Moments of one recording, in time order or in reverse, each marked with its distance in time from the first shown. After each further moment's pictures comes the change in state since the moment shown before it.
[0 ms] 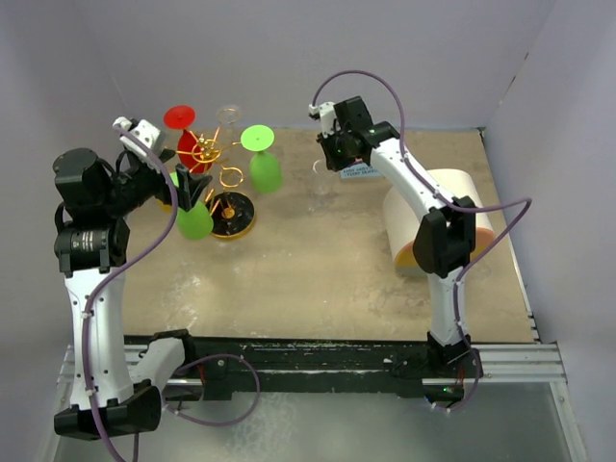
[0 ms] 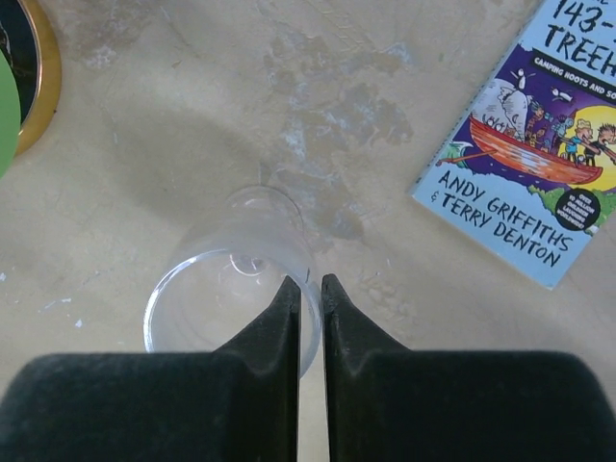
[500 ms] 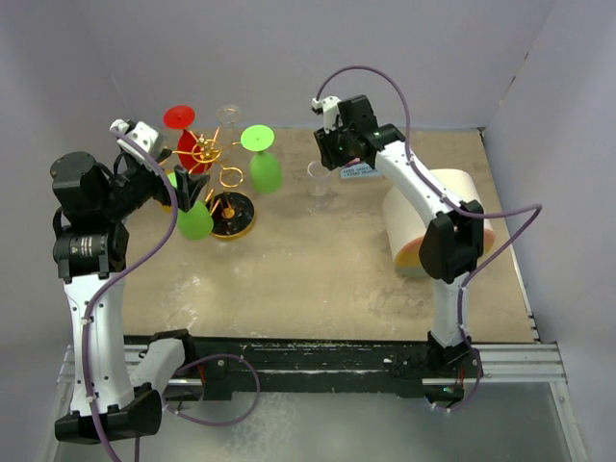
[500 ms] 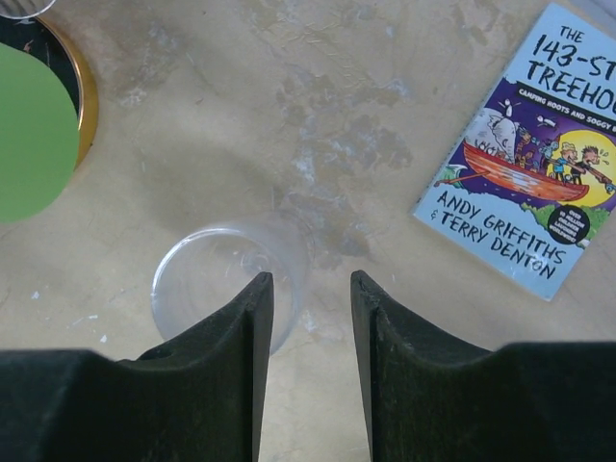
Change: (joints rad) left arm 0.000 -0.014 -0.001 0.003 -0.026 0.006; right arm 0.000 -0.091 -0.093 0.103 -0.017 0.036
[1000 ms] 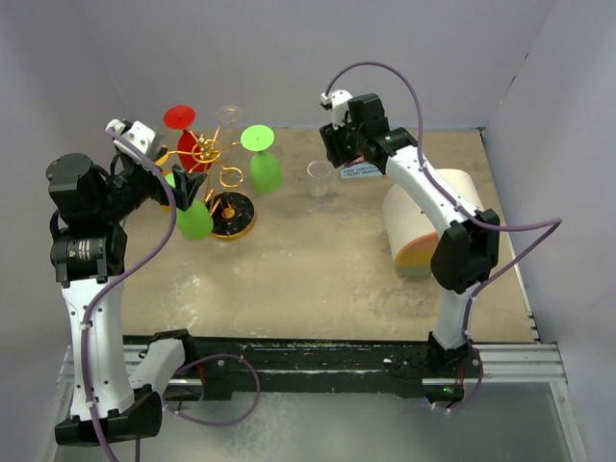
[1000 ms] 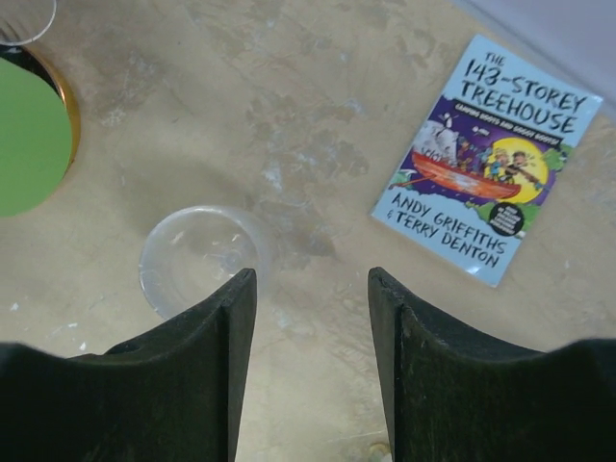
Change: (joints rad) left arm 0.000 -0.012 0.023 -0.008 -0.033 0.001; right arm -0.002 -0.108 -0.097 0.098 0.072 -0.029
